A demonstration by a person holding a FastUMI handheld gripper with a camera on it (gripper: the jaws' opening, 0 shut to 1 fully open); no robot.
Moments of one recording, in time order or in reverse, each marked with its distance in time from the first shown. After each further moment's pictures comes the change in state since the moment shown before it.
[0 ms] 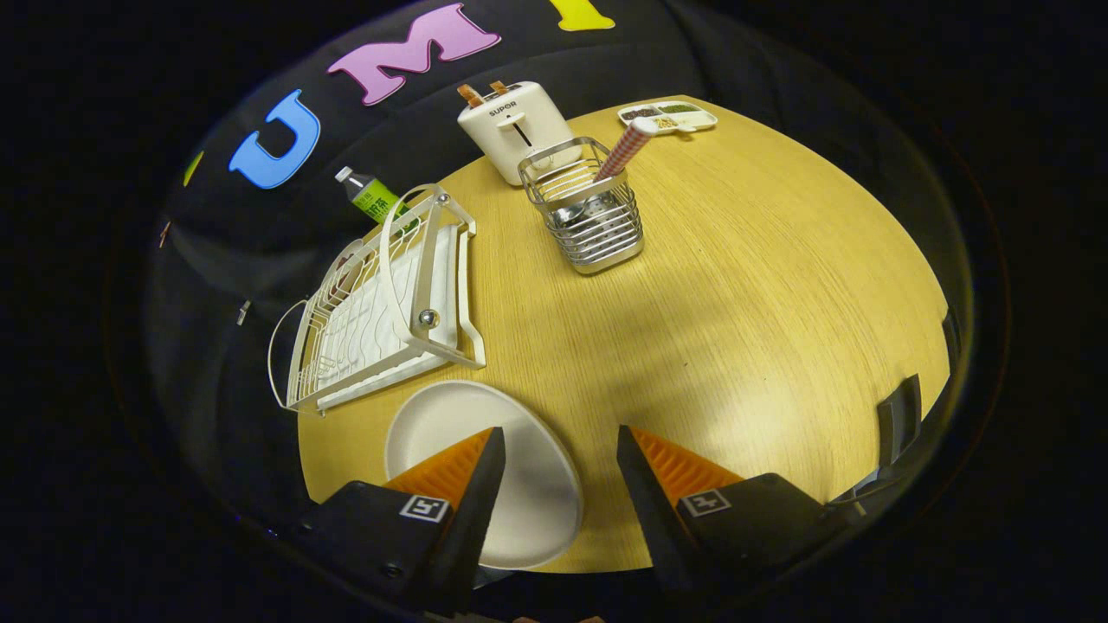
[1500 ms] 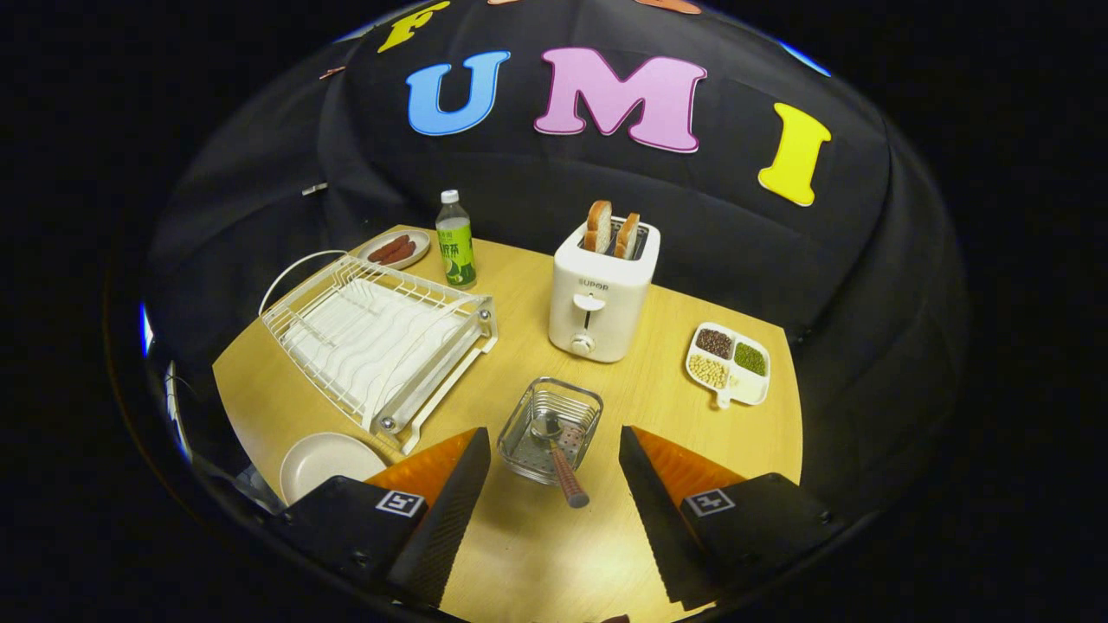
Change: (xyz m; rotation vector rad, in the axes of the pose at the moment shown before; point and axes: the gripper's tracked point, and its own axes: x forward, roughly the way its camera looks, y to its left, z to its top) arm -0.007 -0.010 0.196 -0.739 -0.194 0.058
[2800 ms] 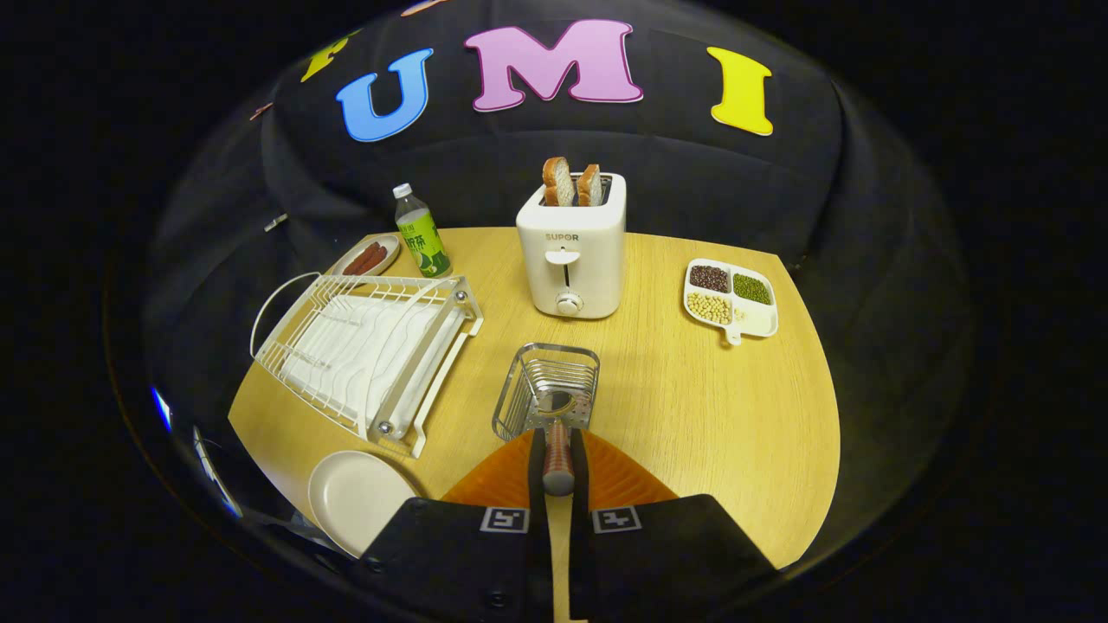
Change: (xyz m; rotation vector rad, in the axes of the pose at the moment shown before) arm -0.010 -0.004 -0.009 0.247 0.029 -0.030
